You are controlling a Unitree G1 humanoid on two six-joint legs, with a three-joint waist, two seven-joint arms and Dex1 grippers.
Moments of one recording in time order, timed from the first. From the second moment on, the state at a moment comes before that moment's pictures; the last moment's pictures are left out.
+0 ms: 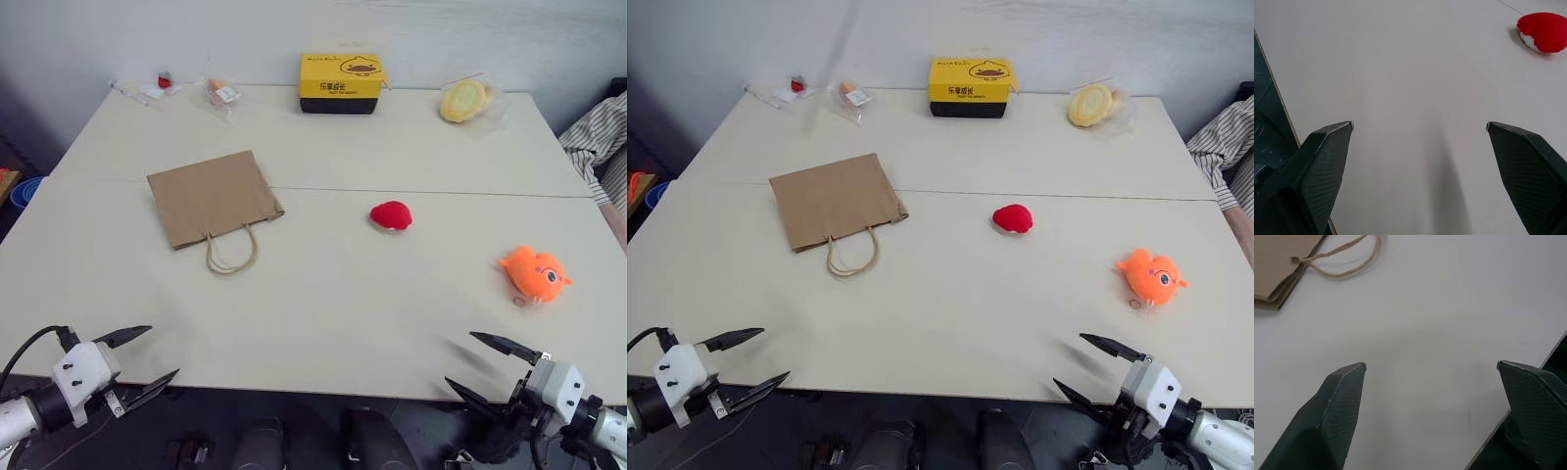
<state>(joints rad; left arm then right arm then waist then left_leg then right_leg) 0.52 0.69 0.53 -0.19 -0.31 -0.15 -0.94 0.48 -0.61 -0.31 -0.13 0.39 -0.39 1.06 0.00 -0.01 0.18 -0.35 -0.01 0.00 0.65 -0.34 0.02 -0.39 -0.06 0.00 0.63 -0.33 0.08</state>
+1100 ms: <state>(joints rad) -0.54 0.87 -0.05 0.42 0.00 -0.26 -1.04 0.18 -0.44 -0.06 -0.42 0.49 -0.11 0.83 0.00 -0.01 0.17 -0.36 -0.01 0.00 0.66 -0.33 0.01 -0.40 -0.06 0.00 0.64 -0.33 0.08</state>
